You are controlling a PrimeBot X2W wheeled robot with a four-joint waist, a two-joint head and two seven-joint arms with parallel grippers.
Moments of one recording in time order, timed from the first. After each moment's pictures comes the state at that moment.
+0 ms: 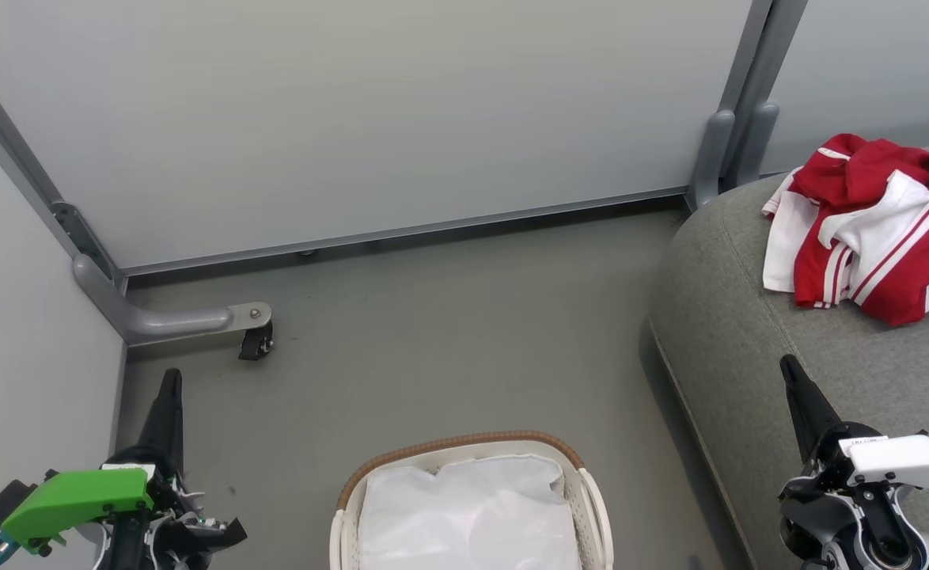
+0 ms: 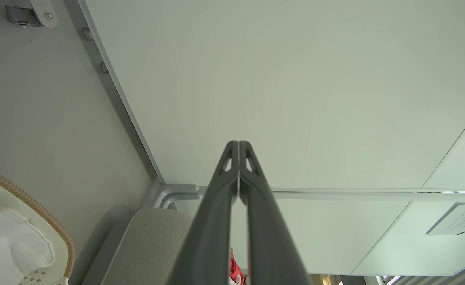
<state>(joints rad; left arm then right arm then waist) -0.10 0.05 0.11 0.24 -1.61 -0.13 0.11 -0.10 -0.05 -0.11 0.25 1.61 0.13 0.12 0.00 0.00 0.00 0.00</state>
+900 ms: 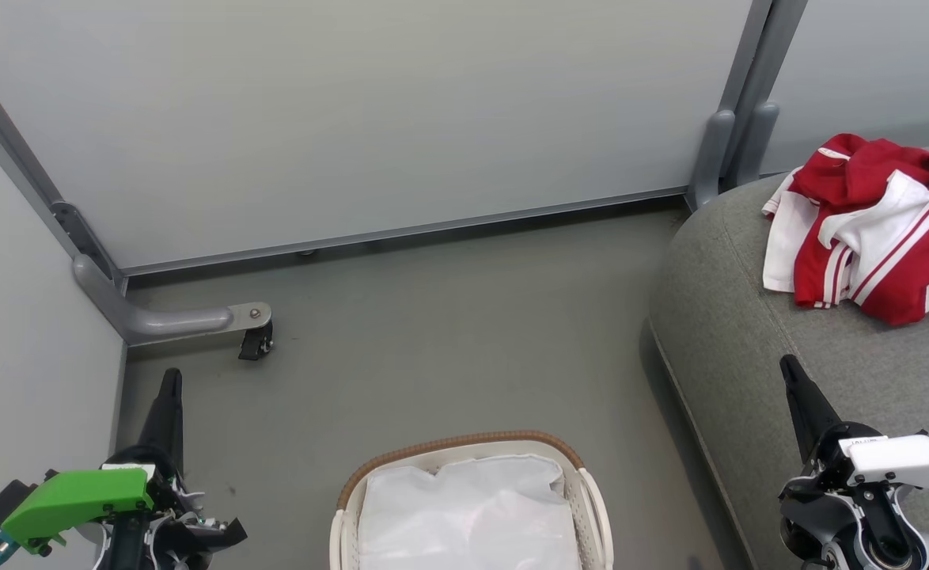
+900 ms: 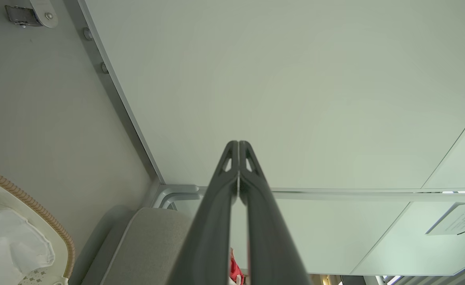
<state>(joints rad) -0.10 0.05 0.11 0.24 -1.61 -0.13 0.11 -0.10 -0.05 -0.11 0.25 1.61 0.13 0.12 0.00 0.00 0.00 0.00</state>
